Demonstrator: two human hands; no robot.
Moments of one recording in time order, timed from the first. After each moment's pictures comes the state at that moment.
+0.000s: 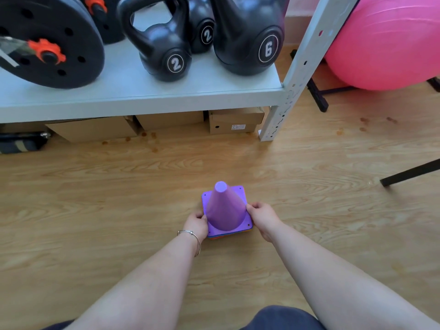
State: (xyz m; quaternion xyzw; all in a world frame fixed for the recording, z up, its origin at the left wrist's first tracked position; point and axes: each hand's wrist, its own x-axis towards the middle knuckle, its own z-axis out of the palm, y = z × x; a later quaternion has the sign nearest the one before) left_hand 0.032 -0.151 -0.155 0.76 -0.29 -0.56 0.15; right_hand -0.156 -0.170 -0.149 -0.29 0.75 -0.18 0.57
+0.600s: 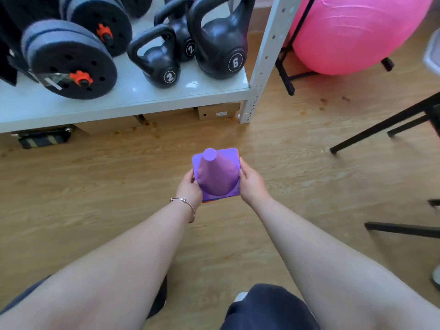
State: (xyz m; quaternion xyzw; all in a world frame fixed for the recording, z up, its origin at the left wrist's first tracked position) left_hand 0.023 -0.120 0.067 0.71 -0.30 -0.59 0.24; right_hand -0.147 -0.120 0.078 -0.43 0.71 -0.22 0.50
